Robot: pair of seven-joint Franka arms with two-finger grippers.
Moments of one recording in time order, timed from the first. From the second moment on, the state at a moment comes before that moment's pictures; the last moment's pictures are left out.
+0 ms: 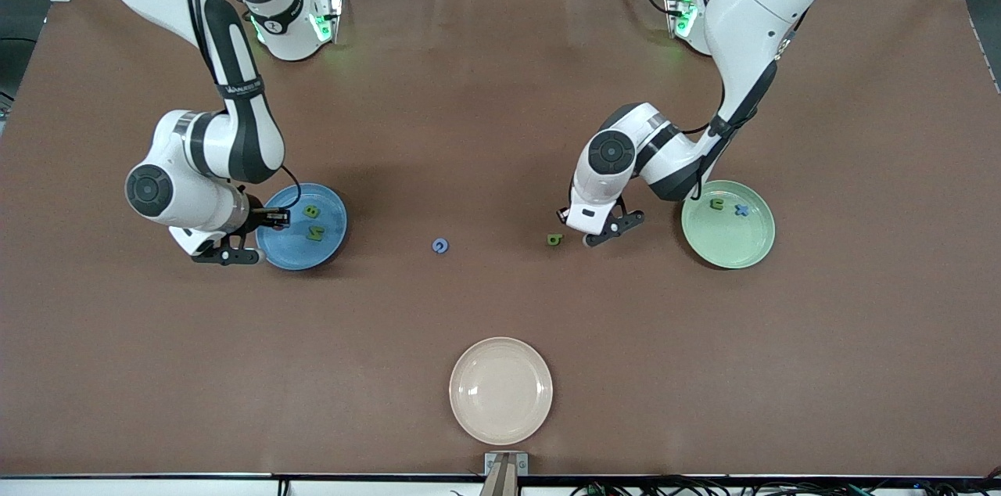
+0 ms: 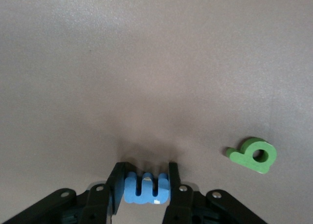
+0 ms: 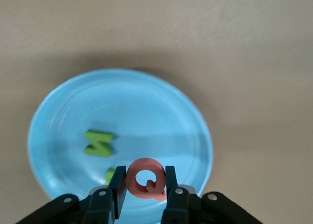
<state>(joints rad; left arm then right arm) -0.19 0.64 -0.45 -1.94 0.36 2.43 -1.30 0.65 0.42 -0.60 -2.08 0.34 2.23 -0.15</state>
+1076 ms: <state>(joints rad) 0.45 0.46 -0.70 -2.11 0.37 2.37 -0.64 0.63 0.51 -0.57 -2.11 0.37 2.25 -0.18</state>
